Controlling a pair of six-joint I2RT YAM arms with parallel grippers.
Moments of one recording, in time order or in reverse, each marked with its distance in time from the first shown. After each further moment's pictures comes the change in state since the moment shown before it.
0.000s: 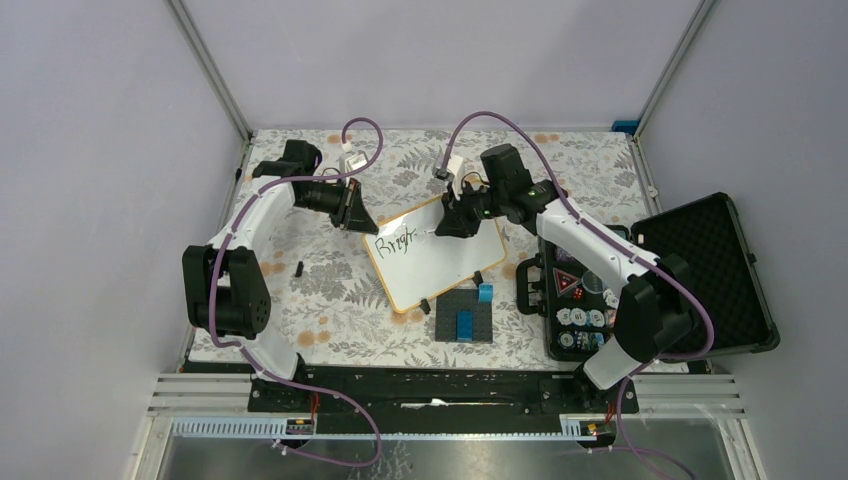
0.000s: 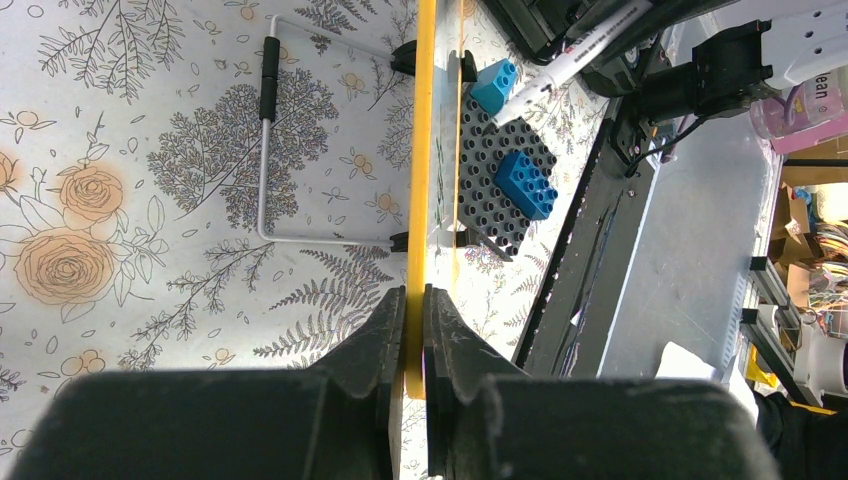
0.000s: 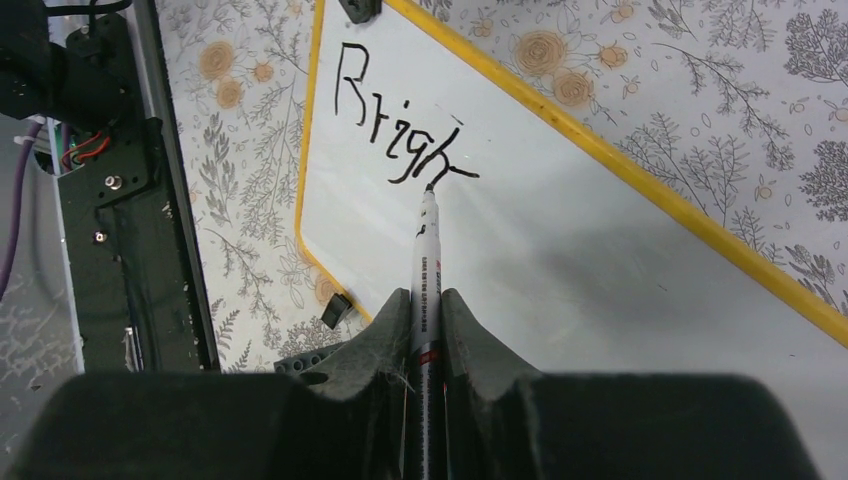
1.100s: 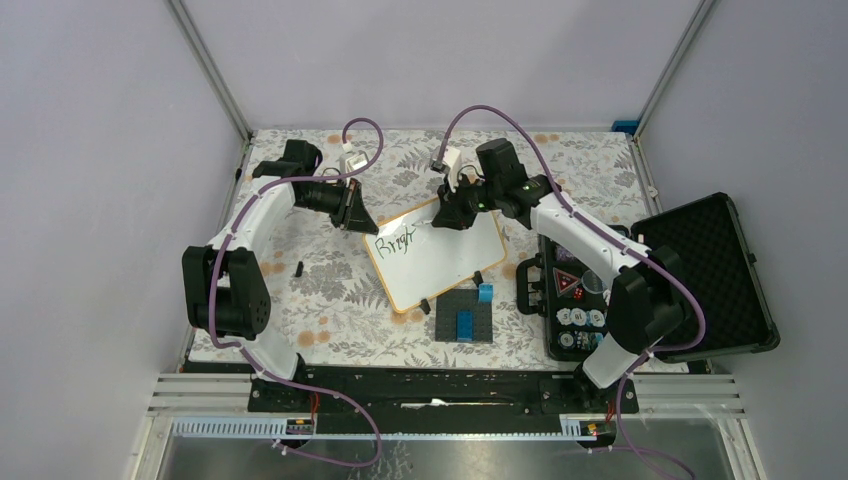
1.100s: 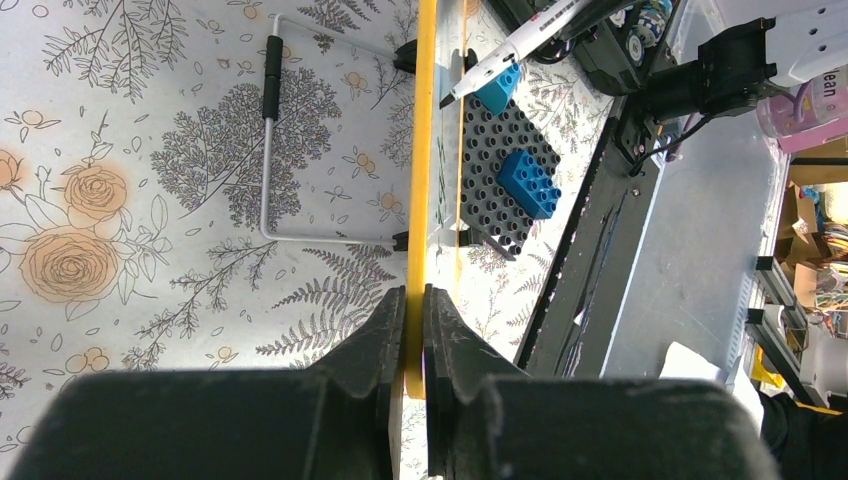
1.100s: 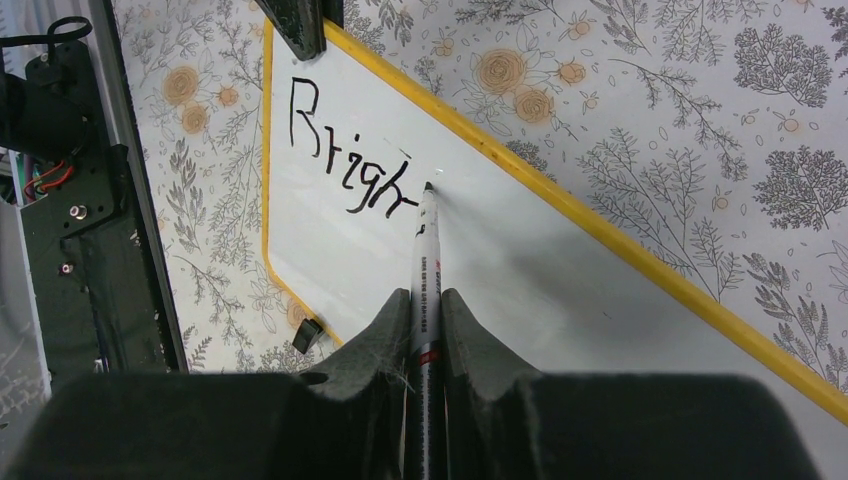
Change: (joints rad) left arm -0.003 -0.005 0.000 0.000 -0.008 0.000; right arm -0.001 0.048 0.051 0.028 0.037 0.019
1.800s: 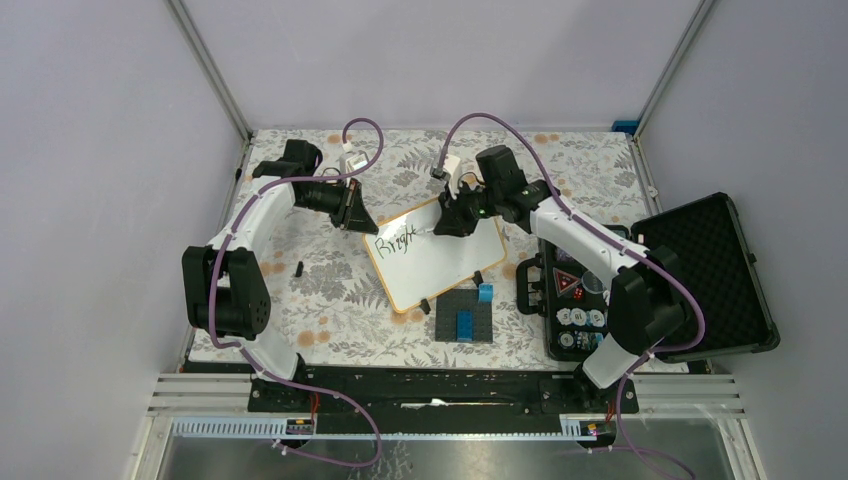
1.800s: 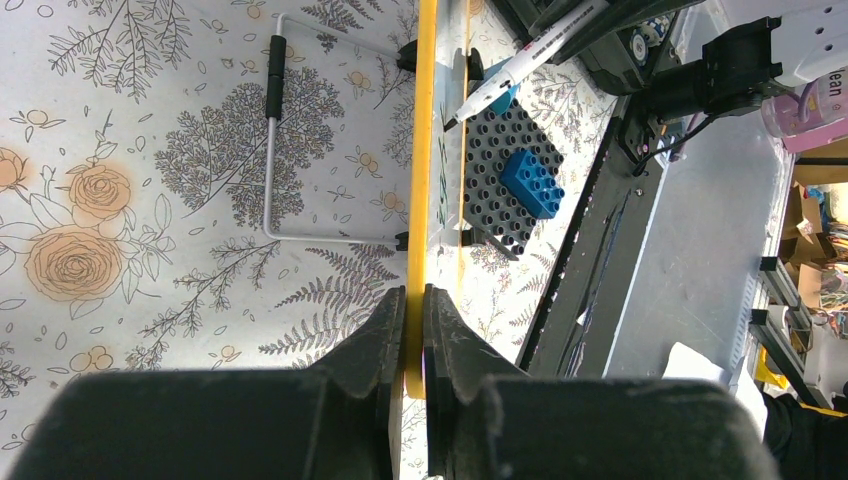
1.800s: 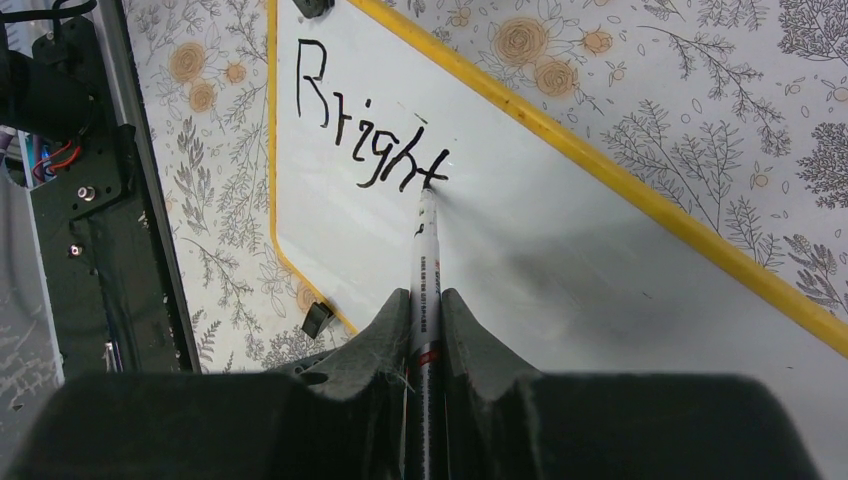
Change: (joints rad) left arm -0.001 0.000 0.000 0.003 -0.008 0.000; right arm 0.001 -0.002 -0.044 0.002 -0.011 -0.001
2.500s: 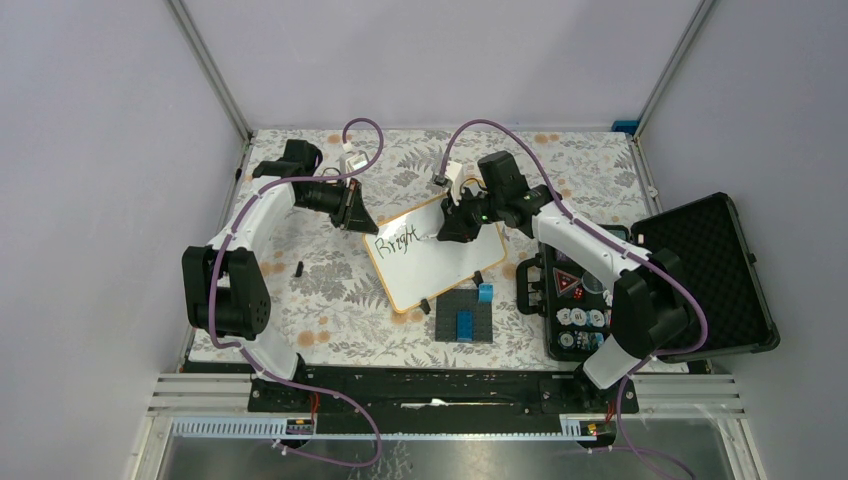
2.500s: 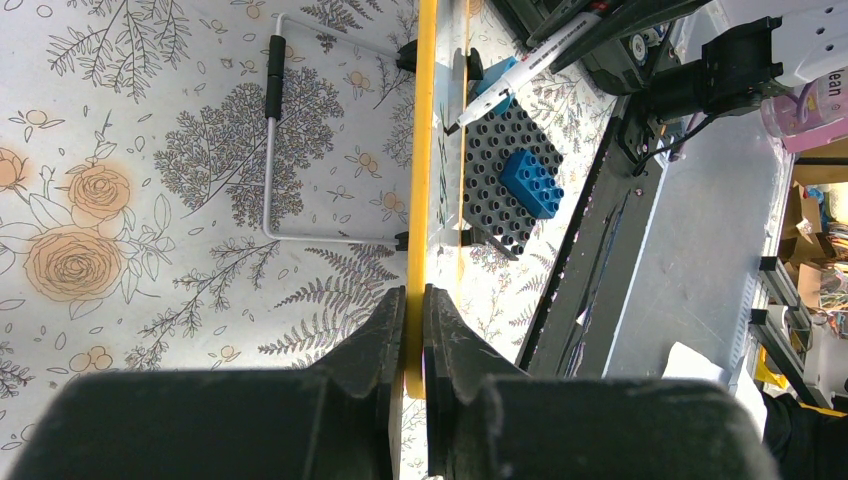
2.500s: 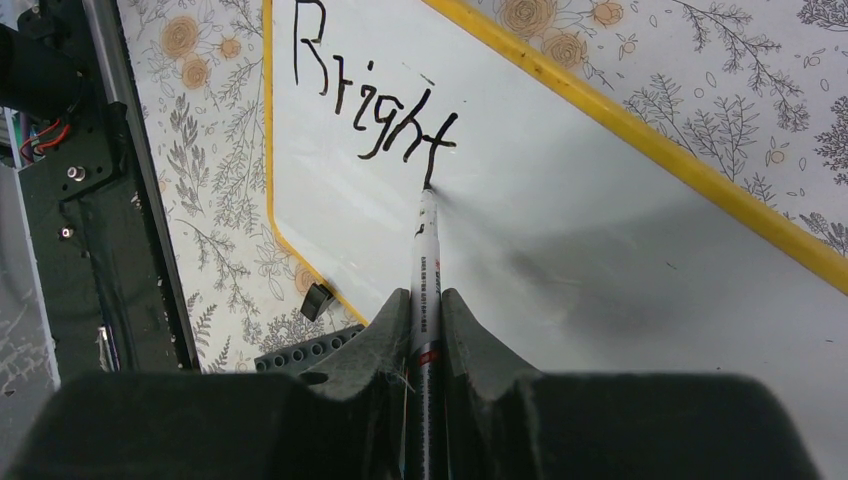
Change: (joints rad) left arm 0.000 0.000 0.000 0.000 0.000 0.000; right arm 0.000 -0.026 -0.053 0.000 0.006 -0.019
